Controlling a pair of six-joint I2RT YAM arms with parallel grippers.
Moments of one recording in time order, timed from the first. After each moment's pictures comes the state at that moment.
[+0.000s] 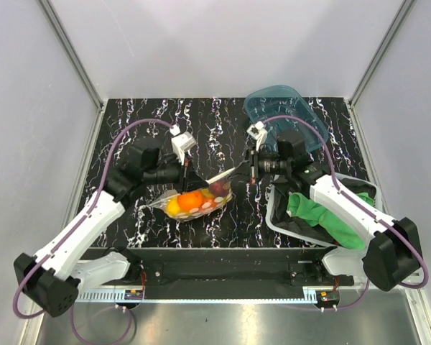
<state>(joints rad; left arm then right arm) -0.54 1.08 1.02 -0.43 0.70 -0.20 0.54 1.28 0.95 -0.06 -0.78 0.48</state>
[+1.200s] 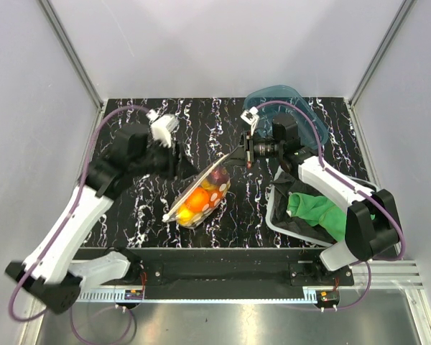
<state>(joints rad) -0.52 1.01 1.26 -0.80 0.37 -0.41 0.45 1.51 1.09 0.09 -0.95 0.44</state>
